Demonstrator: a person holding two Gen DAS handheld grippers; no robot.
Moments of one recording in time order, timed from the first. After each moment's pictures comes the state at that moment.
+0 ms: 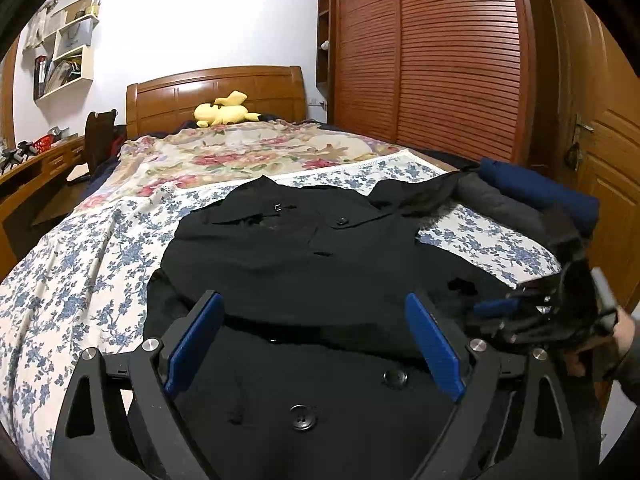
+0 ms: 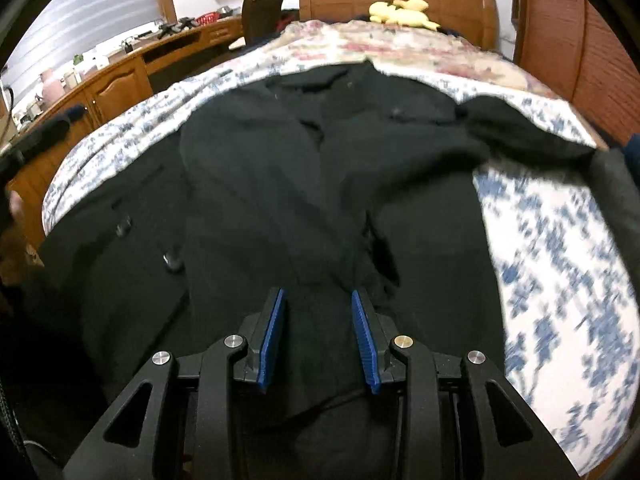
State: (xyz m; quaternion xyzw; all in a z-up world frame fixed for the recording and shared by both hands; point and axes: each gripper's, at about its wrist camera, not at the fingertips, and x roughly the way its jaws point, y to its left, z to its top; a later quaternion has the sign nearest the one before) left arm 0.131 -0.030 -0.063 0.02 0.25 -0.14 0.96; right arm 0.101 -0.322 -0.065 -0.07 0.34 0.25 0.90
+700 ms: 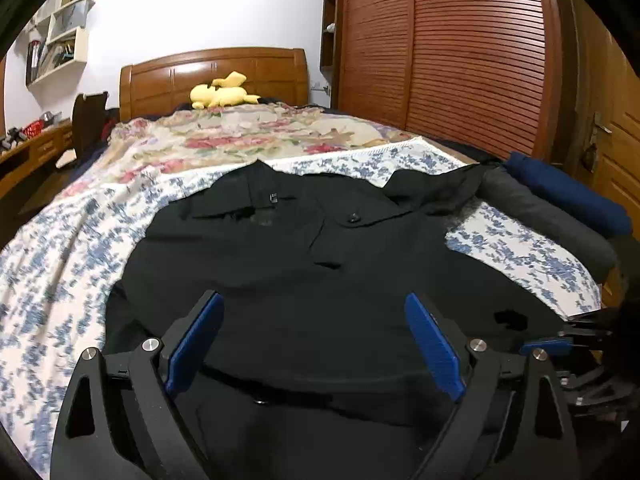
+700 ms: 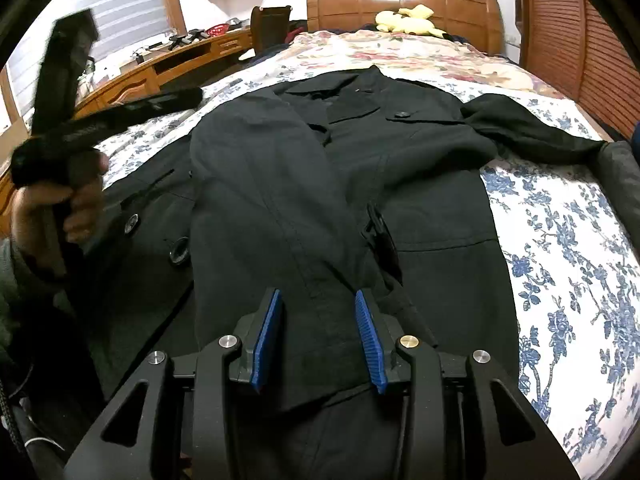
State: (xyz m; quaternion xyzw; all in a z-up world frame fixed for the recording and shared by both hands) left arm 0.221 -0.044 -0.105 0.00 0.28 -0.13 0.95; right arm 0.094 -0.331 -0.064 -0.06 0.32 0.27 0.91
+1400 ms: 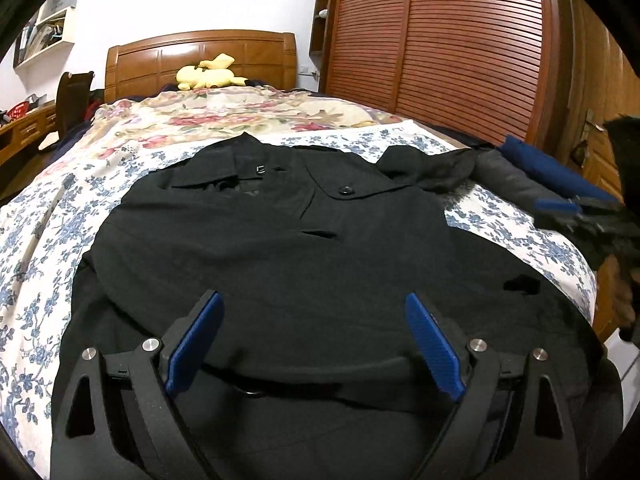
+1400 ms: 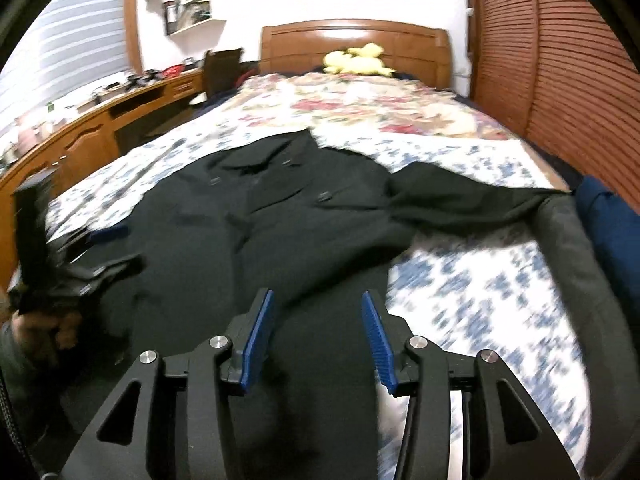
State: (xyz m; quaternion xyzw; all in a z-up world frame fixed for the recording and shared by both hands) left arm 0.228 -0.044 -0.129 -0.01 0.30 -0.16 0.94; right arm 0.144 -0.368 -0.003 -0.04 0.26 0.17 0.95
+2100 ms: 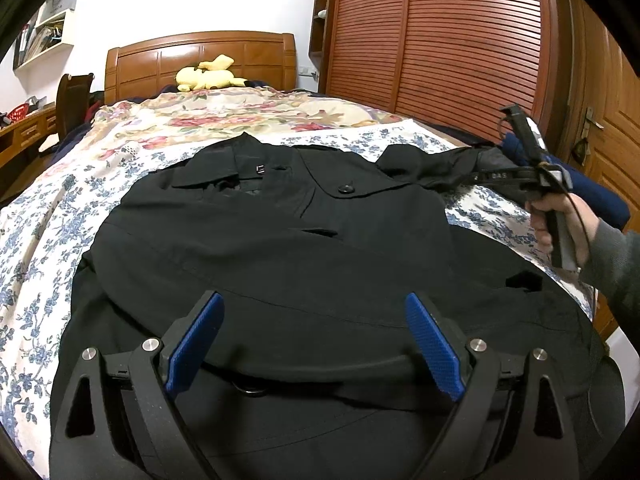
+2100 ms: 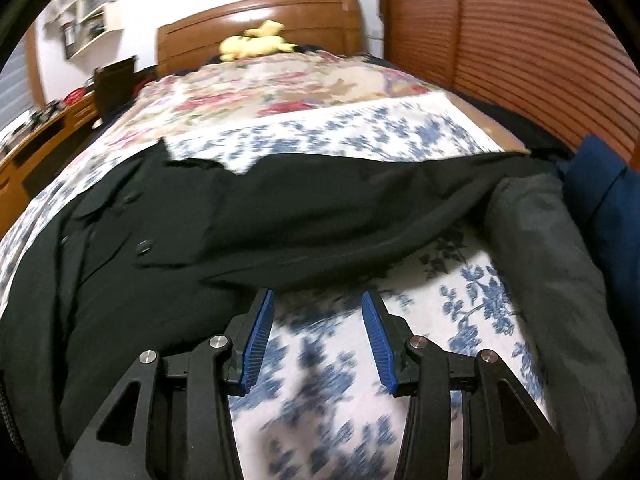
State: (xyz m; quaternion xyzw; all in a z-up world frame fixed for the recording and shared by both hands) left arm 0.227 -0.044 -0.131 0.00 0.30 -0.16 0.94; right arm 0.324 -0.414 -0.027 0.03 0.31 0.04 0.95
